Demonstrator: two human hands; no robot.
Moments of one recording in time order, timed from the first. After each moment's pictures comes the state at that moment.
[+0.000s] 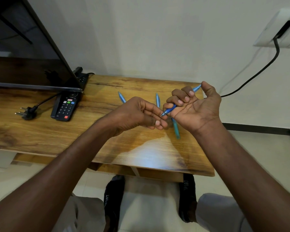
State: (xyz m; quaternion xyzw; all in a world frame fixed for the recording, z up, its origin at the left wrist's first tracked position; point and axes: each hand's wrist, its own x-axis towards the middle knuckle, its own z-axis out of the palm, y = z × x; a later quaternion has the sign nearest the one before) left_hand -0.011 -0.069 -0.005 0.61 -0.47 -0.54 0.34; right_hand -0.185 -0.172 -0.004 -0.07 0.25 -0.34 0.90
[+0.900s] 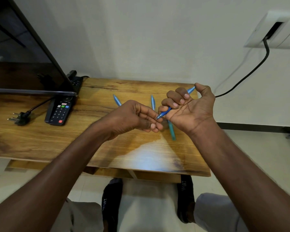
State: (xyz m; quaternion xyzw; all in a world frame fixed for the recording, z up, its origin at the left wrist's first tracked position) left_hand -0.013 -0.069 -0.004 0.61 -0.47 -0.55 0.33; right_hand -0.185 -0.174 -0.002 -0.10 0.26 -0.33 0.90
